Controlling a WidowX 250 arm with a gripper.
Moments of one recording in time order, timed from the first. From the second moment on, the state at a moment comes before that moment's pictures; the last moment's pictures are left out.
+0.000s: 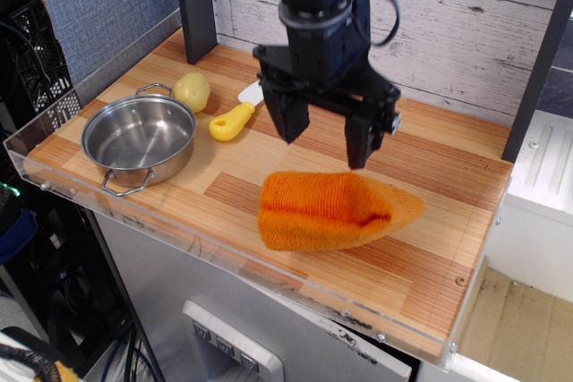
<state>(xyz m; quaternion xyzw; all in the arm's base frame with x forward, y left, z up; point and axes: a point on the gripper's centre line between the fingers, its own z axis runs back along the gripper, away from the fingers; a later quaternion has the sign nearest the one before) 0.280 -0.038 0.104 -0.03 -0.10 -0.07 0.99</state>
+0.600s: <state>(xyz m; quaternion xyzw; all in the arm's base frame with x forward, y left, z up) 0.279 -0.017 0.134 -0.06 -0.09 -0.06 0.99</state>
